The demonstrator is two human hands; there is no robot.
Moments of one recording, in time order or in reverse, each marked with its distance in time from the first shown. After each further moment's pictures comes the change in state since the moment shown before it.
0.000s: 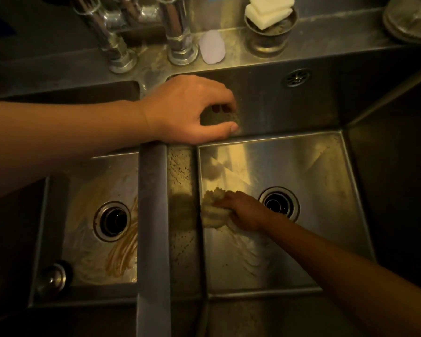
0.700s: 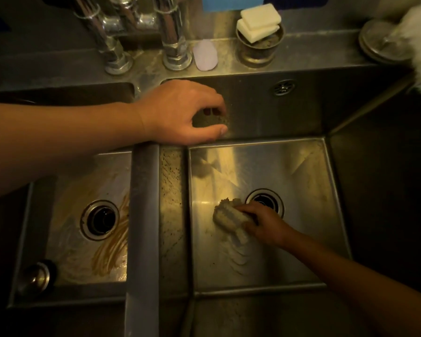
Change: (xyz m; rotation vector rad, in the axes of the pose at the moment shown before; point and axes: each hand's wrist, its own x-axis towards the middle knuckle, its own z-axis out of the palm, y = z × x) left_hand -0.001 -0.002 0.003 0.006 0.045 -0.004; right_hand -0.078 0.022 -0.015 0.303 0.092 0.249
